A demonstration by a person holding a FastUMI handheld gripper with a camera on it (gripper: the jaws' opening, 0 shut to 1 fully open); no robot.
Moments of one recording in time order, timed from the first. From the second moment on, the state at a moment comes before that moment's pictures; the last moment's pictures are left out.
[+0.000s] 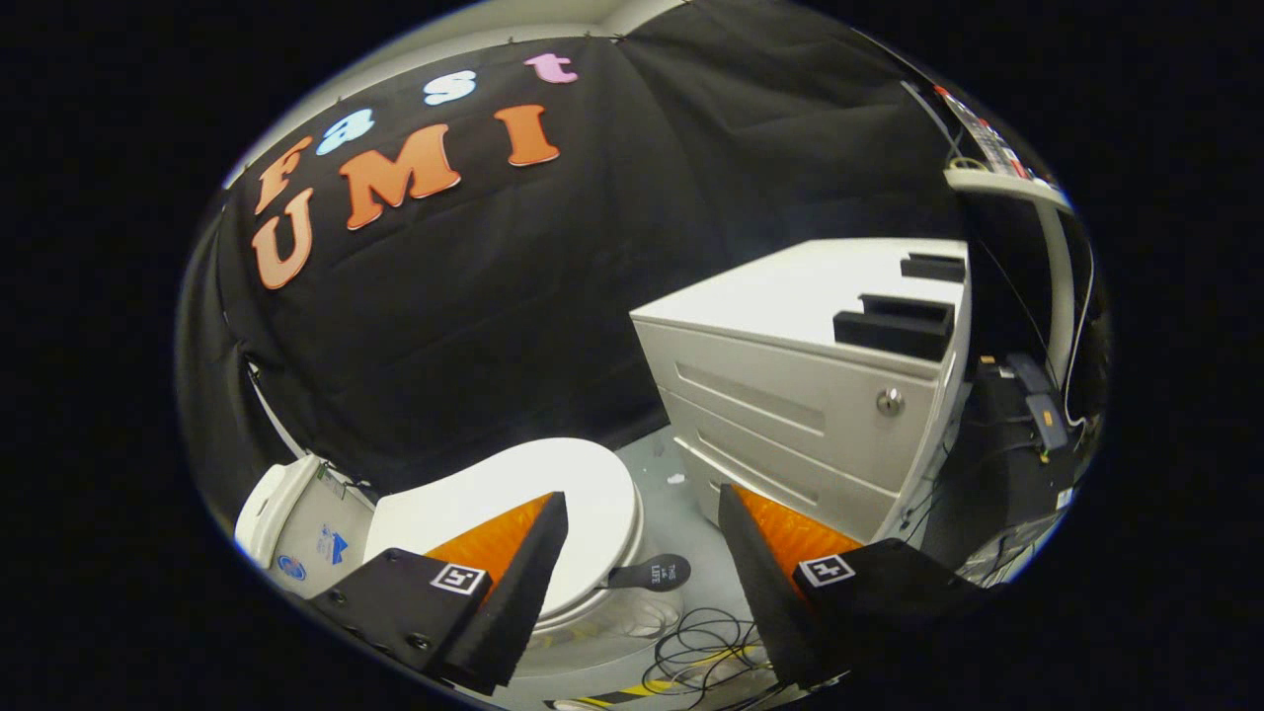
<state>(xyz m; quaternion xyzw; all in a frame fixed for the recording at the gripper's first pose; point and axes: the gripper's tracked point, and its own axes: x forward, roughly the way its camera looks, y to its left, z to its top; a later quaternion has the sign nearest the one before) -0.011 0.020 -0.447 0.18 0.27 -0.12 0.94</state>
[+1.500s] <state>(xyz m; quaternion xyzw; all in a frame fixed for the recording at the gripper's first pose) -0.022 0.044 -0.582 0.62 0.31 -0.16 0.71</state>
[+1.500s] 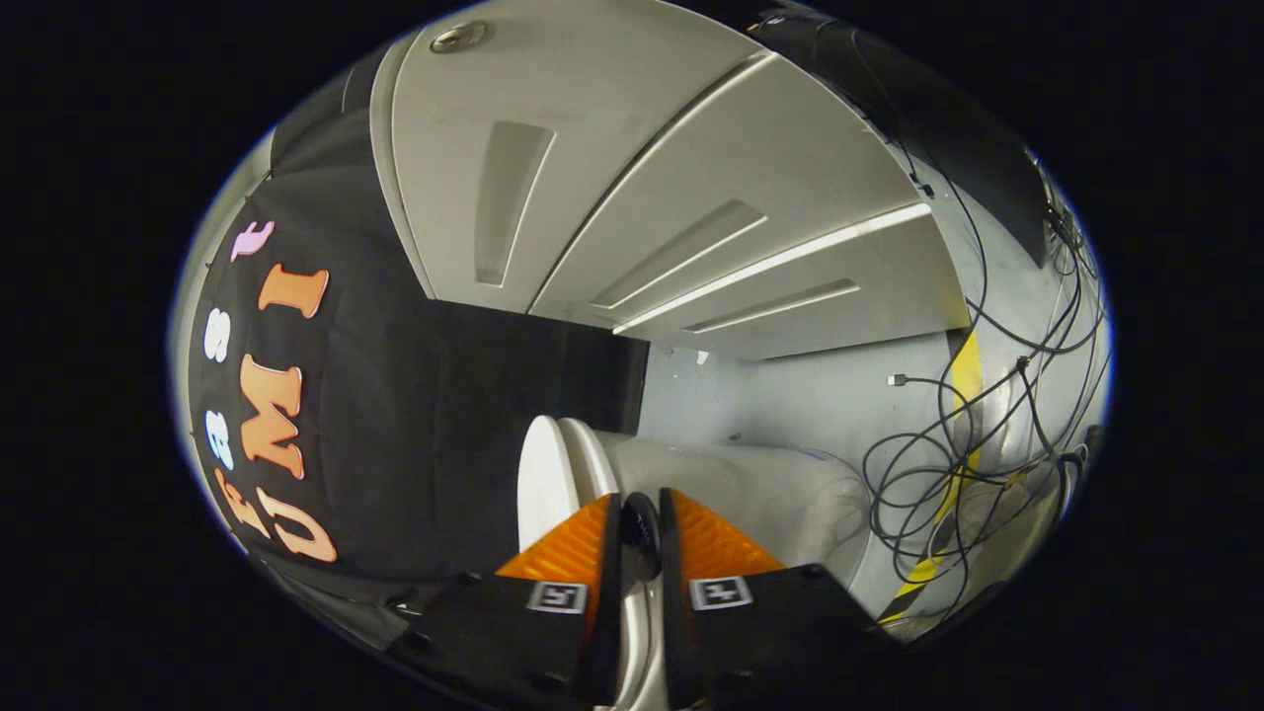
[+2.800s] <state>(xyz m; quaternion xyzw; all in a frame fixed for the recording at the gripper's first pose) 0.006 0.053 -0.458 0.48 0.27 -0.22 0.81</state>
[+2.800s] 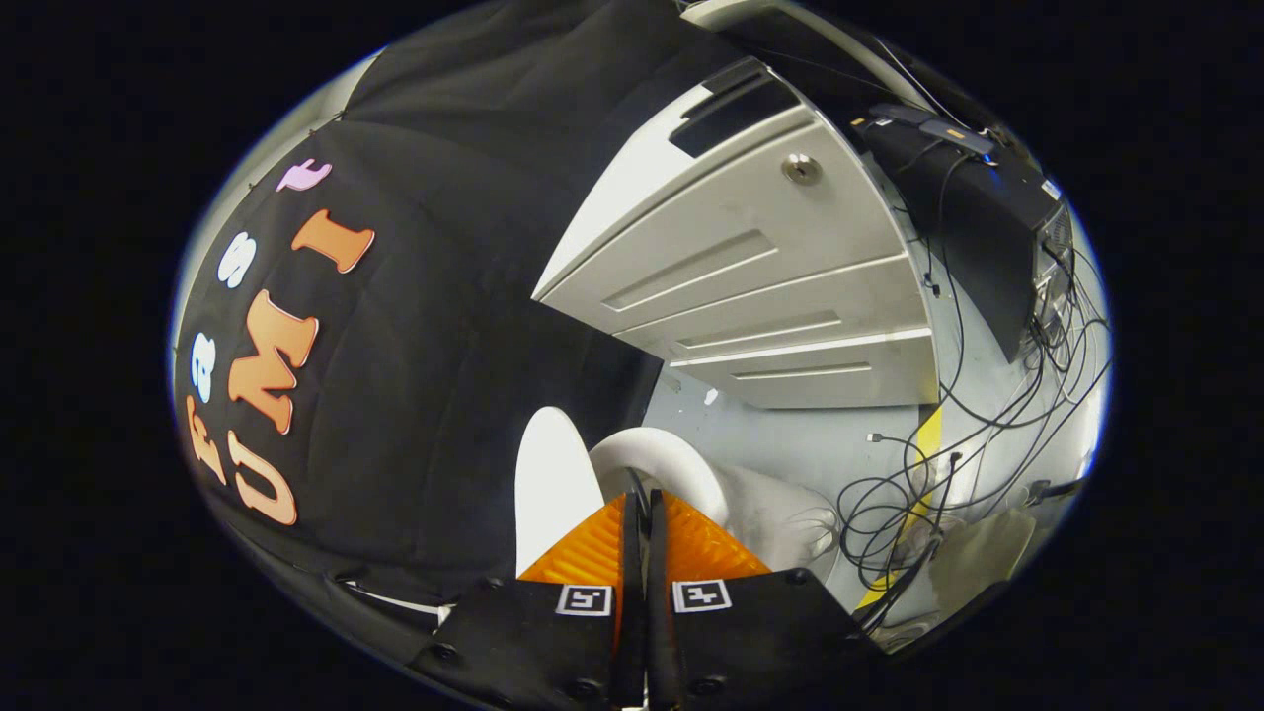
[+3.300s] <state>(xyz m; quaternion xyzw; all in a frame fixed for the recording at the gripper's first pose) 0.028 0.090 -0.381 0.37 0.26 -0.15 0.88</state>
